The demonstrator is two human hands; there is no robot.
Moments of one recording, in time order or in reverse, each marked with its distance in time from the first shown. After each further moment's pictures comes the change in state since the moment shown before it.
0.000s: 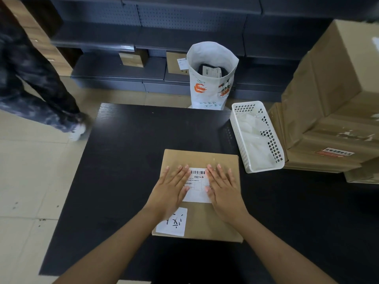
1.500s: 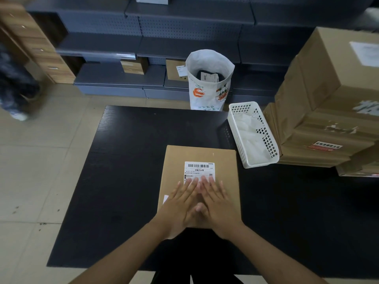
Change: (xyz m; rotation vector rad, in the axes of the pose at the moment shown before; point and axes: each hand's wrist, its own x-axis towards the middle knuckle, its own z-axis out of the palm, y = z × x) left_hand -0.052 0.038 0.002 -0.281 -0.046 0.162; right_hand -0.054 -0.032 0.011 -0.035 -0.027 -0.090
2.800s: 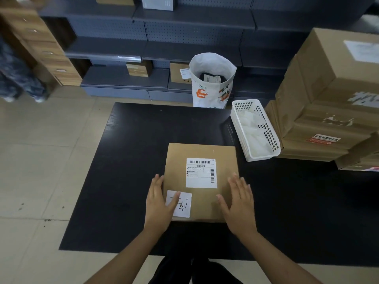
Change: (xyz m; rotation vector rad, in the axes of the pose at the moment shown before) left_hand -0.052 -0.014 0.022 -0.554 0.568 -0.572; right_hand -0.047 -0.004 -0.002 0.309 0.245 0.384
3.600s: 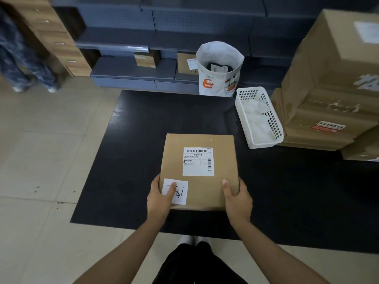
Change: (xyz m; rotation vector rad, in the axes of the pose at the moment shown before) left_hand -0.039 0.006 0.002 -0.364 0.070 -0.399; right_hand -0.027 -0.007 0.012 0.551 0.070 0.530
